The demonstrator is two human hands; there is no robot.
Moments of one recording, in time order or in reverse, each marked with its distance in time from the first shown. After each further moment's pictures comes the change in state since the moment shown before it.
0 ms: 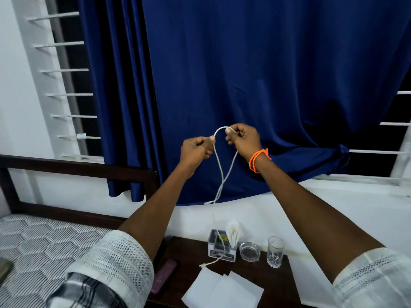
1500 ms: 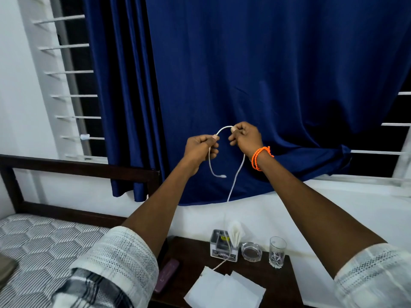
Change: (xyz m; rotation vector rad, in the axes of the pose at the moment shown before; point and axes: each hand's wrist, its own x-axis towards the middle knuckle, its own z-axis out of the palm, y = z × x) left_hand -0.001 0.016 0.000 -0.086 -0.061 -0.117; right_hand 0.006 -0.006 0.000 -0.010 -0.007 0.102
